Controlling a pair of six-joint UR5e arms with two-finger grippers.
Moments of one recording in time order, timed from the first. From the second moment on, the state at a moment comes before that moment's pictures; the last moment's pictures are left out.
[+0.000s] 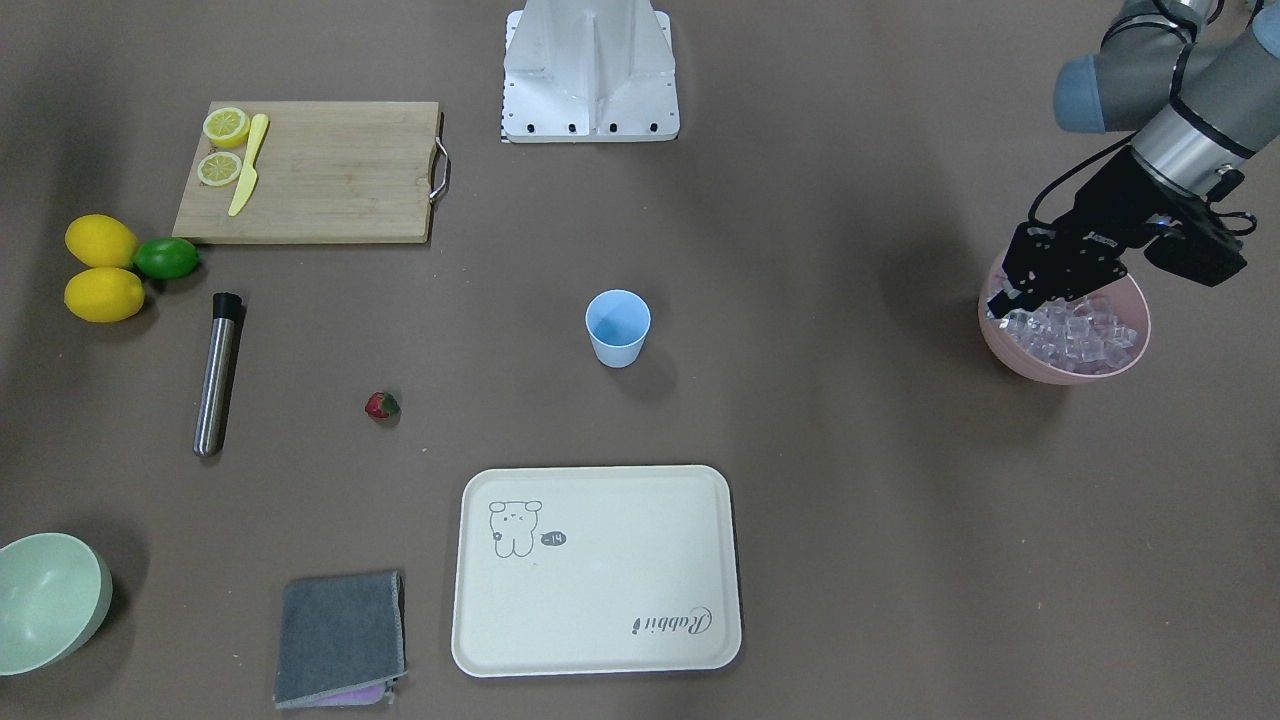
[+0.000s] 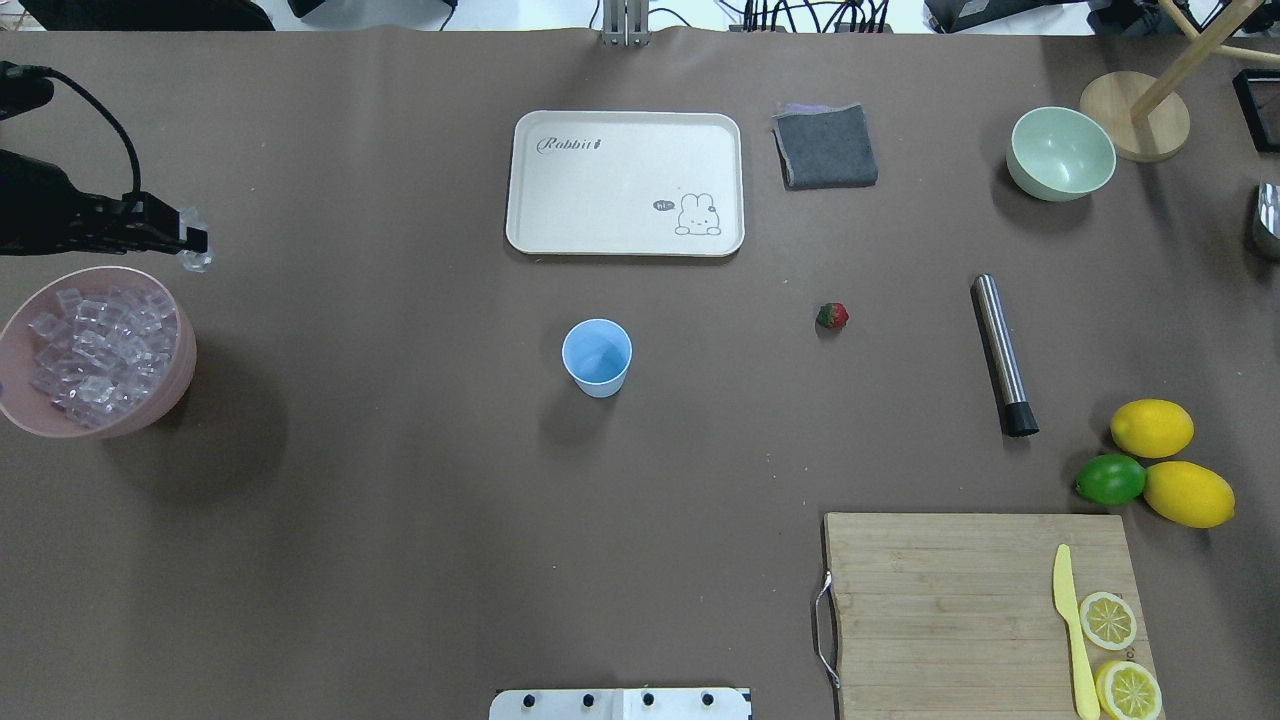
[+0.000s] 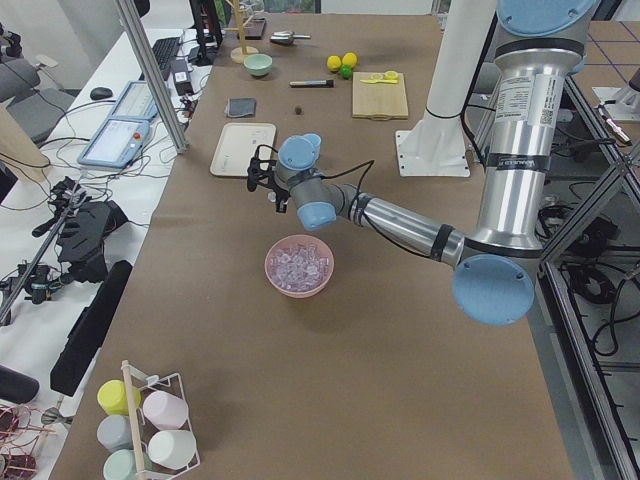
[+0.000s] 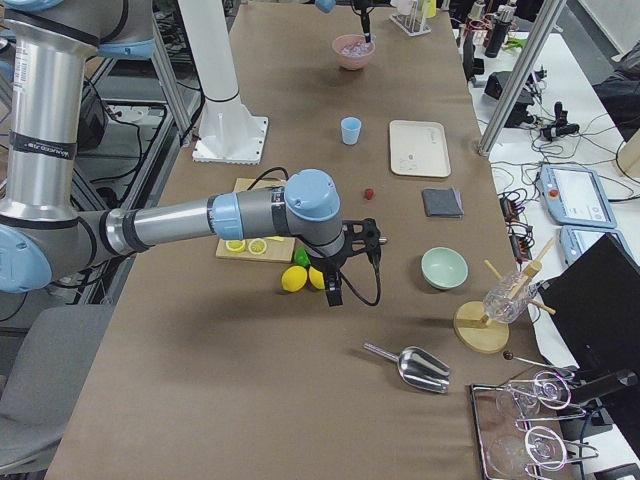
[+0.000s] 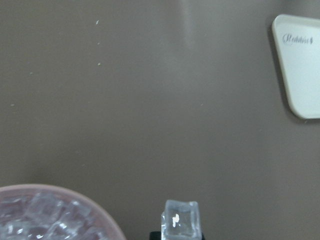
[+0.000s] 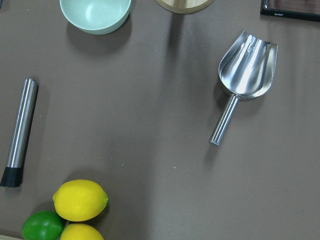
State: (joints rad) left arm -1.05 -1.69 -1.80 -2.35 -2.26 -1.15; right arm 1.64 -1.77 2.00 -1.64 2.40 -0.08
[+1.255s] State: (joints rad) left arm -0.59 -2.03 -1.80 -2.28 -1.71 -1.68; right arm 1.64 -1.77 1.99 -1.64 2.40 -0.08
